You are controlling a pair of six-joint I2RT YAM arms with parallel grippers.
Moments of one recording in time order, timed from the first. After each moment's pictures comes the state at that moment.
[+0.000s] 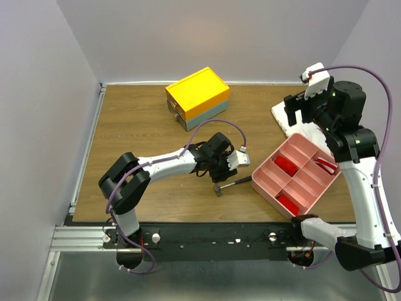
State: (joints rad) left arm -0.91 1.72 1.13 -0.34 0.32 0.41; right arm 0.17 1.11 1.49 -0.70 -0.04 -0.35
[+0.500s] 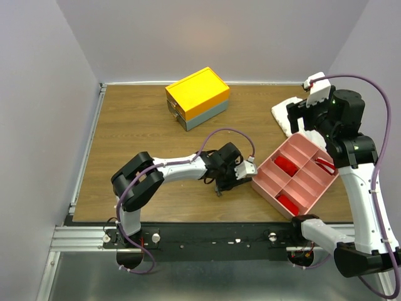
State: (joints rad) left arm -0.99 1.84 1.18 -0.31 0.29 0.36; right arm 0.12 1.04 1.37 -0.70 -0.05 -0.36
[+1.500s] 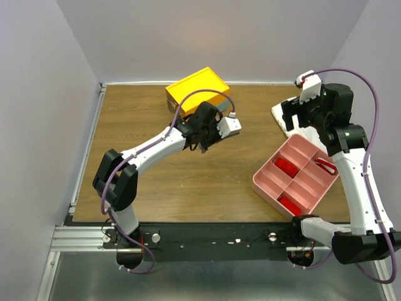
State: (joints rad) left arm -0.73 1.73 1.37 -0.50 0.19 0.47; right arm 0.10 1.14 1.37 -0.69 -0.10 -0.36
